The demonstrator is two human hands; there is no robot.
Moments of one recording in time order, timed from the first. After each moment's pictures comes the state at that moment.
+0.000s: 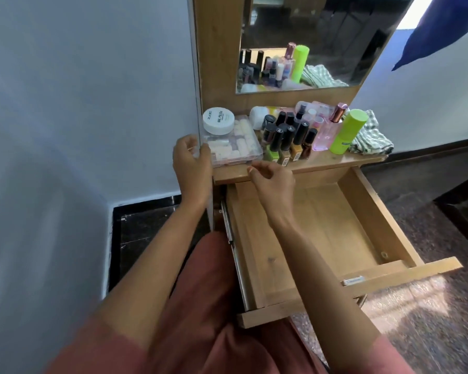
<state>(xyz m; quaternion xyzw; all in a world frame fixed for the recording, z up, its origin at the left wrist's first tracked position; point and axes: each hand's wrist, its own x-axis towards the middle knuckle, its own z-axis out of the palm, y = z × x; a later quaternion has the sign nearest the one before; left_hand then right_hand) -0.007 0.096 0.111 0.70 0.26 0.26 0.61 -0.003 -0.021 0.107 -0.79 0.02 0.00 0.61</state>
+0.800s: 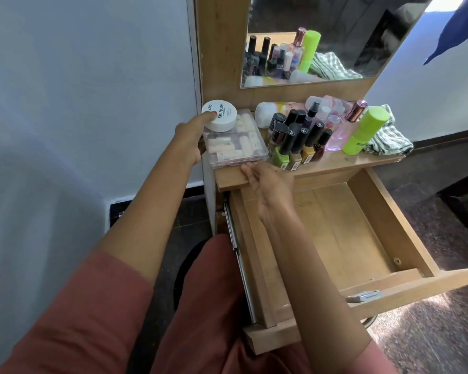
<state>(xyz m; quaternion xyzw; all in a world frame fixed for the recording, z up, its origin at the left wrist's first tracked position) 0.081 0.145 0.118 0.54 0.35 0.02 0.76 0.020 0.010 0.115 -0.48 0.24 0.12 0.84</state>
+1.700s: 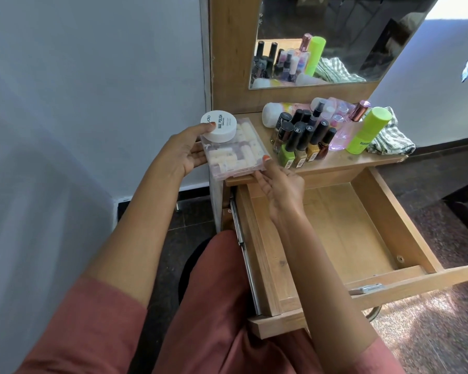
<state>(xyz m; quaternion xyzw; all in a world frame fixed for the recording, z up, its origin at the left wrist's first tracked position) 0.039 0.160 0.123 0.54 0.32 -0.02 0.78 0.008 -0.003 0.110 -0.49 0.21 0.10 0.84</state>
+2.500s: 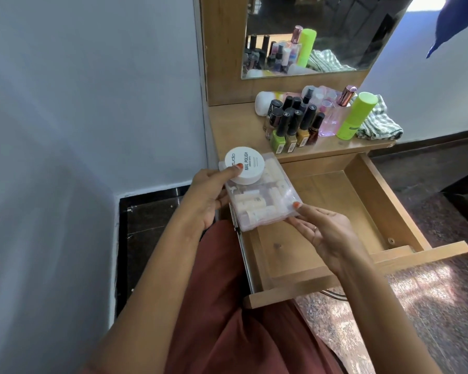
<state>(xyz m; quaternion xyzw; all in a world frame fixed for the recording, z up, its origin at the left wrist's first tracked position) -0.050 0.088 0.105 0.56 0.30 -0.06 0.77 -0.065 -0.103 0.105 -0.55 0.22 0.19 0.78</state>
